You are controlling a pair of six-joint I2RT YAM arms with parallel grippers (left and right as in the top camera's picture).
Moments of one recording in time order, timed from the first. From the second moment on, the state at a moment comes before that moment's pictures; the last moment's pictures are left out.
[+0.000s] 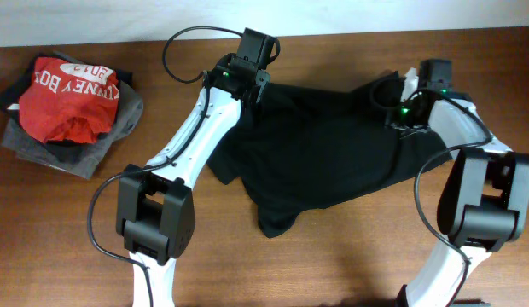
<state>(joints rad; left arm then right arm) -0.45 2.14 1.91 -0.64 -0.39 0.13 -0.17 2.05 1.44 -0.56 -0.18 0.07</state>
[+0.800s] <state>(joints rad) -0.45 2.14 1.91 -0.64 -0.39 0.13 -0.13 2.09 1.44 -0.59 -0.03 0.14</state>
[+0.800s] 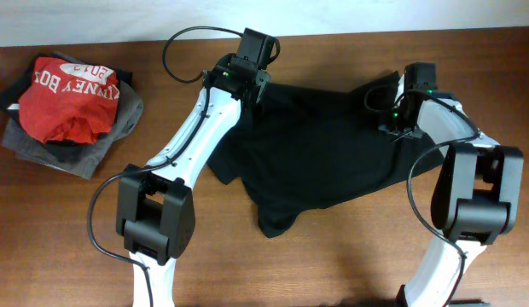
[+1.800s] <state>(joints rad) -0.45 2.14 1.91 -0.65 -0.39 0.13 -0.13 2.13 1.44 -0.39 0.11 0.16</state>
